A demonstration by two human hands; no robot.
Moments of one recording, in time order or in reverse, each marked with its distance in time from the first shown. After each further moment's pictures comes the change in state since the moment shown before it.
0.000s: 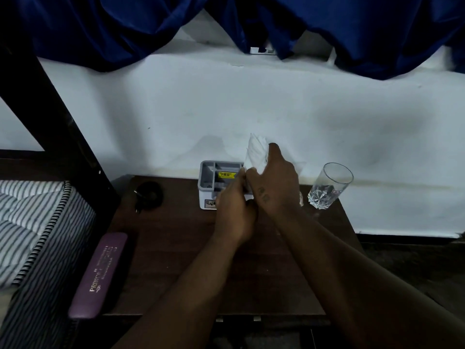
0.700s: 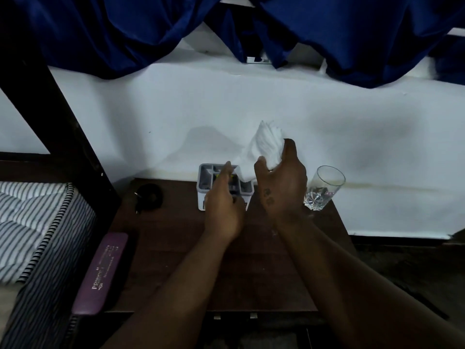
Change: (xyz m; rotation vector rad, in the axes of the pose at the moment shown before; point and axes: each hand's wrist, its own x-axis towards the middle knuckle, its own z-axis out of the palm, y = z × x) left_hand -0.003 0.004 -0.017 0.012 0.090 0.001; right_hand -0.009 -0.009 -0.018 0.143 0.304 -0.002
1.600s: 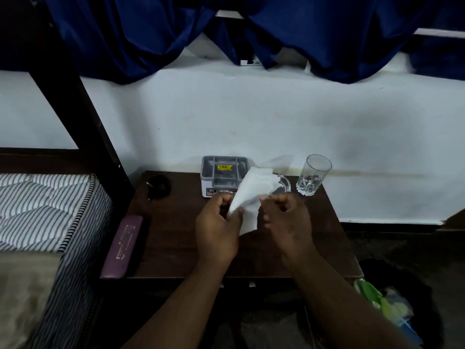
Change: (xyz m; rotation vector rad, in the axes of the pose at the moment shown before) left_hand -0.096 0.031 -0.028 -0.039 0.137 -0.070; right_hand -0.095 0.026 -0.061 0.339 -0.274 0.541
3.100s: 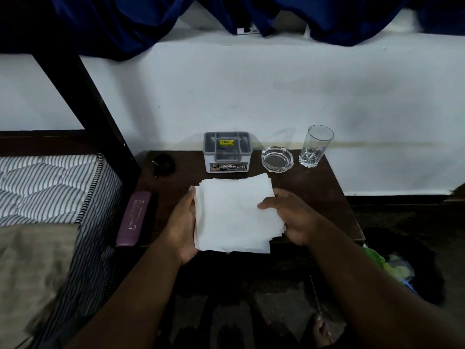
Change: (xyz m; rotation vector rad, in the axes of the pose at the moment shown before) left_hand -0.014 -0.012 -0.074 -0.716 -0.374 -0.860; right_hand -0.009 0.031 -0.019 0.255 -0.536 0.405
